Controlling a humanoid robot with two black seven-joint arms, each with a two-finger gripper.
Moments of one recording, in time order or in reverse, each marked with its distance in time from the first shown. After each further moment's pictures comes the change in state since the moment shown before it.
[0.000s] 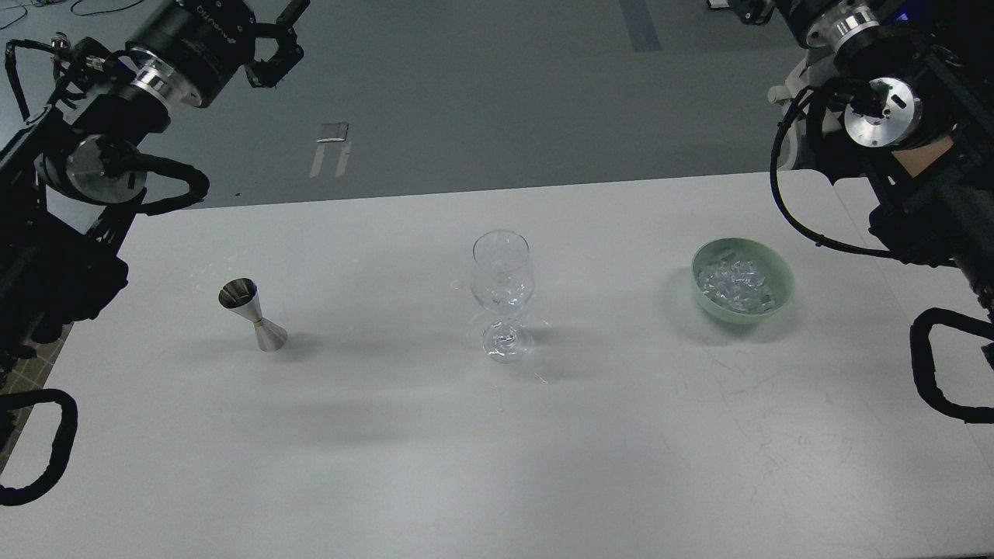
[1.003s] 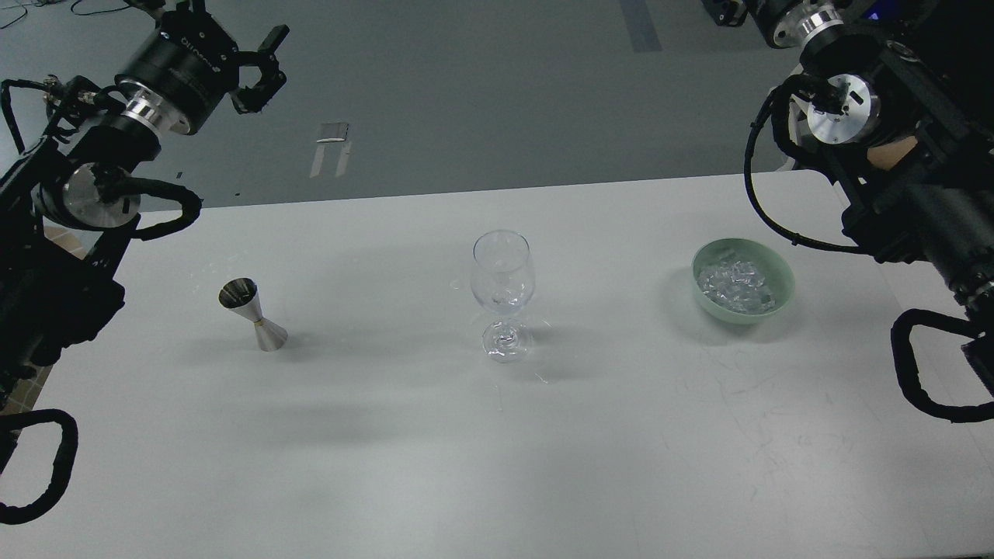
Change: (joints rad) left arm 0.064 -0.002 -0.050 0.038 -0.014 0.009 -0.011; right arm 0.022 0.038 -0.057 0.015 0.008 -0.135 0.008
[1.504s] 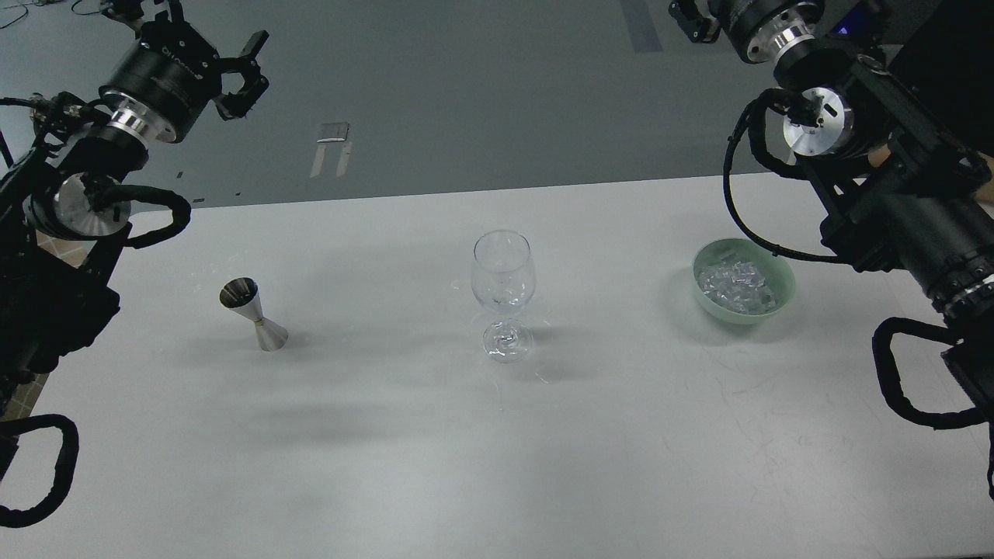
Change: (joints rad) left arm 0.020 0.002 -0.023 0.028 -0.007 -0.015 -0.016; right arm -0.014 0.043 -0.011 -0.003 -0.004 0.009 -0.009
